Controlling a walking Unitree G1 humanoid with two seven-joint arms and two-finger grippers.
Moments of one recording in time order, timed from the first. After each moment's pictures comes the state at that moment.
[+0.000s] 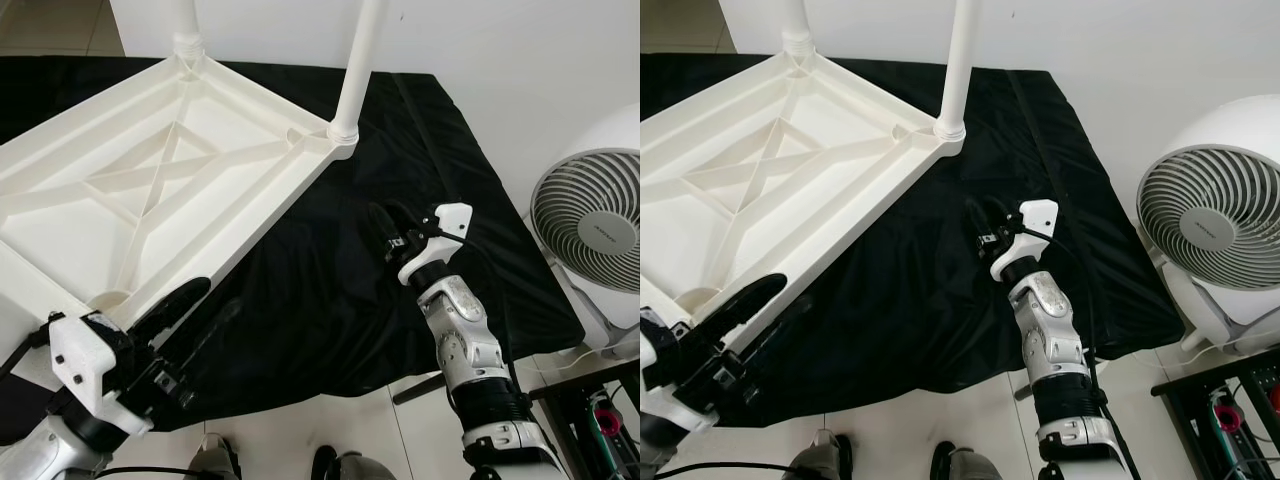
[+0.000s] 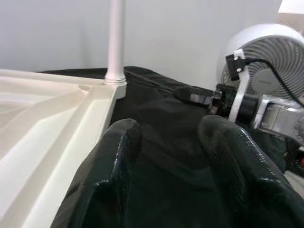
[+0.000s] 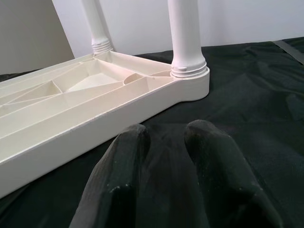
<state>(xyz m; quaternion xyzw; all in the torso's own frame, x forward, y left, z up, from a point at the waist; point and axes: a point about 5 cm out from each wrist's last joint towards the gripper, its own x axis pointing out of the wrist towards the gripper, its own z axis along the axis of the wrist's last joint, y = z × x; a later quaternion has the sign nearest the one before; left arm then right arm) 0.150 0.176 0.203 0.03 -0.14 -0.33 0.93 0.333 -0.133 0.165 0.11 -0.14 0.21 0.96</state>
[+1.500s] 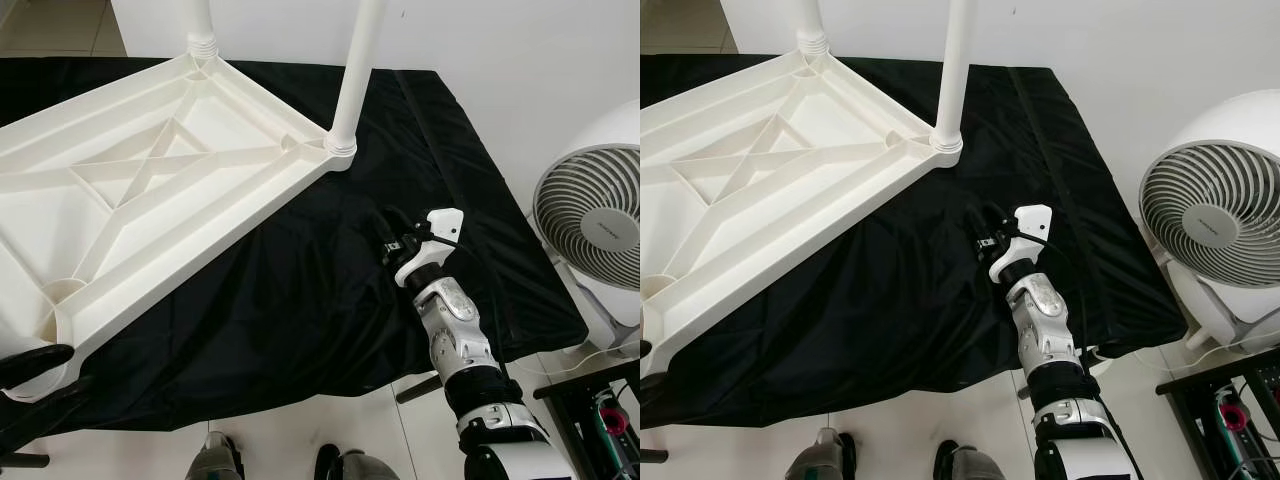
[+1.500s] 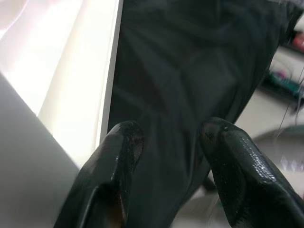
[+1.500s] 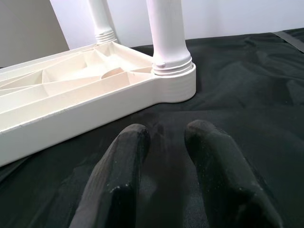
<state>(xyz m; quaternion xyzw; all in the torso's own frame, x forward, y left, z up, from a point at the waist) 0.123 0.299 0.208 0.17 0.12 -0.38 0.90 0.345 -0.133 0.152 0.10 -0.13 0.21 0.96</state>
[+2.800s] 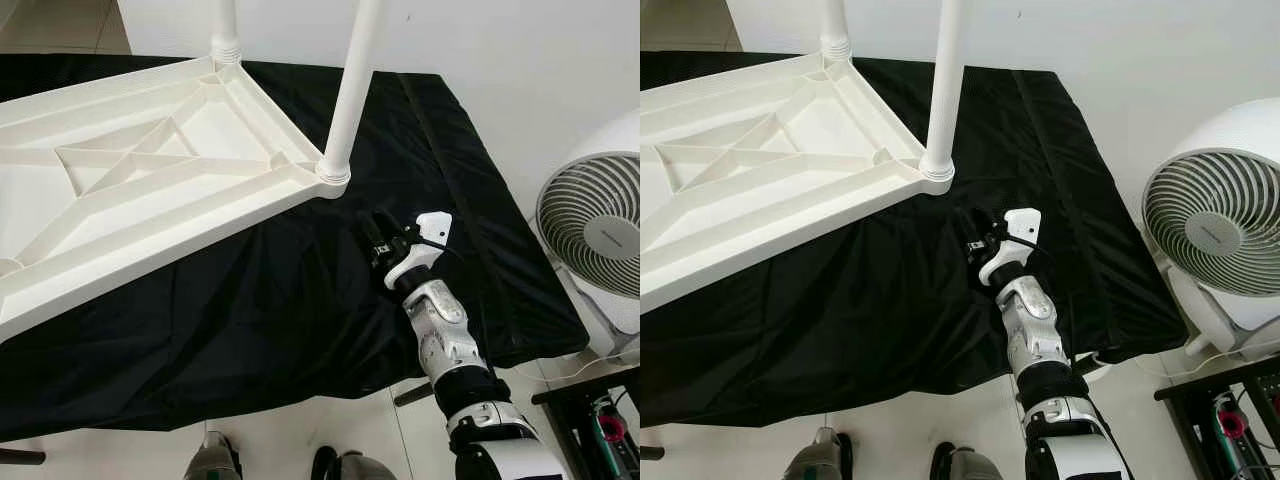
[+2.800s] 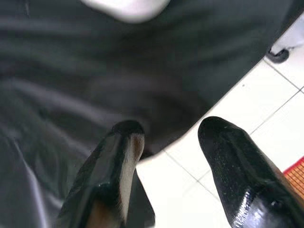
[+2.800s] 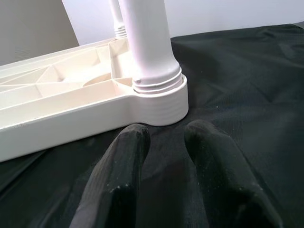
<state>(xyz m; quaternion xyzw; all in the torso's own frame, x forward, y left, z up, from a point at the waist) 0.104 0.420 0.217 0.41 0.41 -0.18 0.80 0.345 -0.122 0.144 0.12 -0.13 0.22 0.96</state>
